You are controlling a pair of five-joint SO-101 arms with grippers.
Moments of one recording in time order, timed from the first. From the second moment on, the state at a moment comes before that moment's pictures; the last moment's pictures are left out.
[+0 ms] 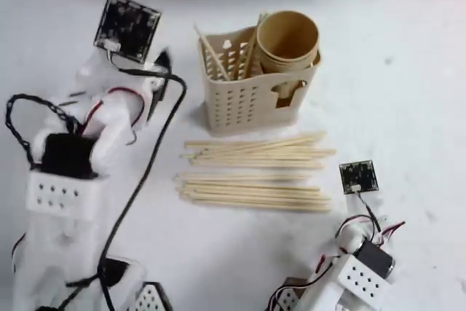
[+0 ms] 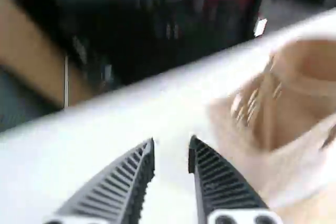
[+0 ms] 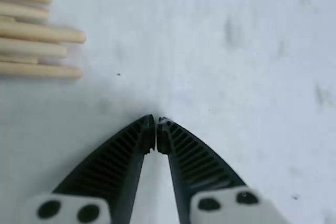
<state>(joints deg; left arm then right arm) 4.3 -38.3 18.5 58.9 -8.9 33.8 -83.3 95.4 57.9 45.1</state>
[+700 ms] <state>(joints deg) 3.6 -10.9 37.7 50.5 -19.3 33.8 -83.3 95.4 57.9 45.1</state>
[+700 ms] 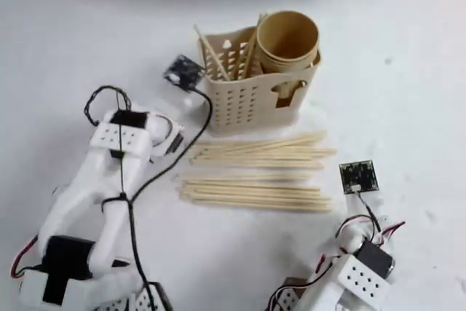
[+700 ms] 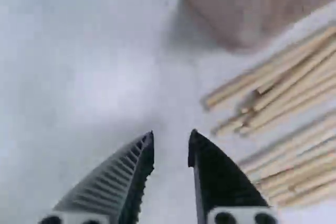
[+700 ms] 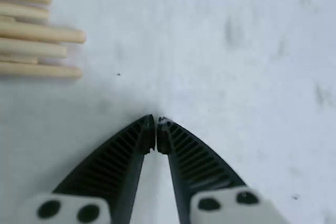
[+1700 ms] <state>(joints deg) 26.4 -18.4 38.7 73.4 -45.8 33.8 -83.3 95.4 57.9 45.1</state>
